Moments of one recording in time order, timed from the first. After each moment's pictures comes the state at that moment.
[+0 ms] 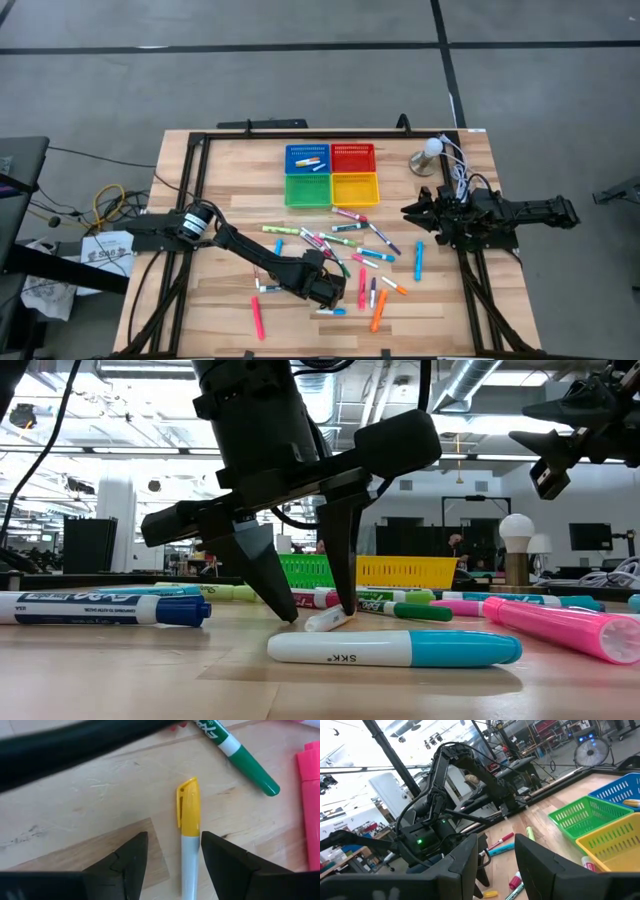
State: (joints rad) left arm -0.46 2.24 1.58 -0.69 -0.32 -1.63; right arm 0.07 0.01 0.01 0.08 0.00 0.48
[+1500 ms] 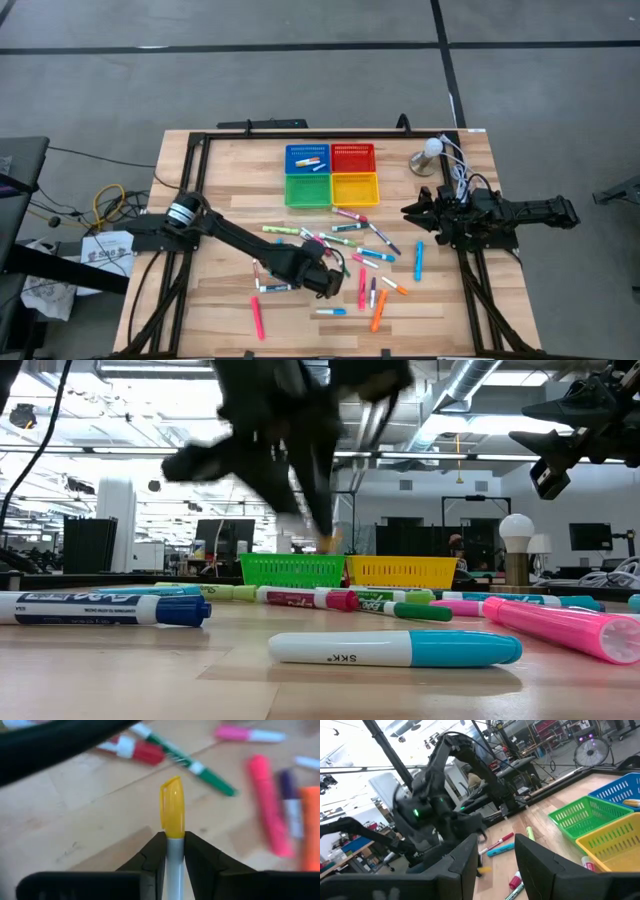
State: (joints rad) left arm -0.44 2.04 1.57 -0.75 -0.30 -1.44; right arm 0.07 0.01 0.01 0.08 0.00 0.48
